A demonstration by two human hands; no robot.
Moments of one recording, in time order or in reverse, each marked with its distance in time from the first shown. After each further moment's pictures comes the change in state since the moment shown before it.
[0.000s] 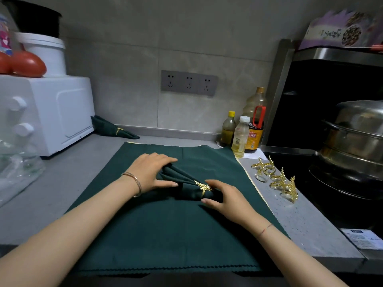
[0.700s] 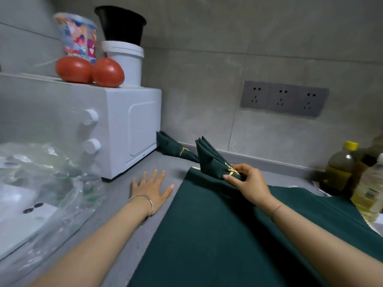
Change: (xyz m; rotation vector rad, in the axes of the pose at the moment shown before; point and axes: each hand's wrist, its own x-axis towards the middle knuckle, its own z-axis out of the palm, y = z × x) left_hand -0.015 -0.229 0.081 -0.049 -0.260 -0.824; right_hand 0.277 -0.079 0.113 0.407 0.083 -0.039
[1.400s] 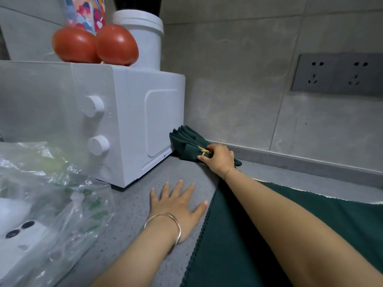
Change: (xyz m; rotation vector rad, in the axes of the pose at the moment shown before) left_hand 0.013 0.002 0.012 0.043 -0.081 -0.014; right_hand 0.166 -0.007 0.183 -0.396 -0.011 -0.103
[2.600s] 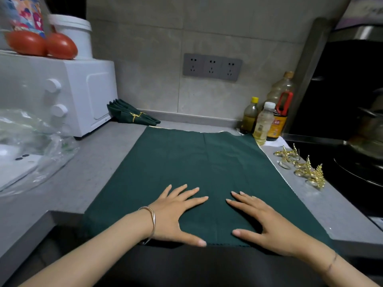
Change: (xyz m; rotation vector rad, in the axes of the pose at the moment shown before) left_hand -0.299 0.109 0.010 -0.021 -0.206 0.845; right_hand -0.526 0.062 -0.326 -0.141 -0.466 -0.035
